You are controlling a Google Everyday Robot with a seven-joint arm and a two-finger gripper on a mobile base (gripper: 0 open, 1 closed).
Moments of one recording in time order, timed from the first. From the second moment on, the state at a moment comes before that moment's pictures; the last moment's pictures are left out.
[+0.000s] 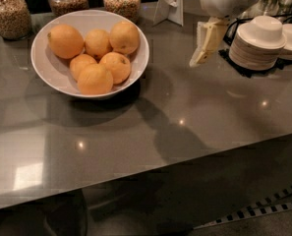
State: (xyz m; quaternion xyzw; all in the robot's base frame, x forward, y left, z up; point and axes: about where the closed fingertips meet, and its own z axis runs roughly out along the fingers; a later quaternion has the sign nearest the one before) arm 0.572 -0.090 1.027 -0.78 0.50 -0.06 0.38
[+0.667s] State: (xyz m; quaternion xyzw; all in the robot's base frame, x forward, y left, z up) arm 0.624 -0.060 1.022 -0.80 0.45 -0.07 0.38
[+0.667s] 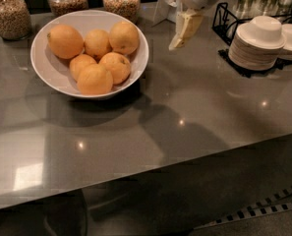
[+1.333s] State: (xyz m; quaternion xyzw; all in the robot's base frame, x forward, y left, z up) arm 0.652 -0.027 1.015 -0.81 0.43 -0.04 0.40
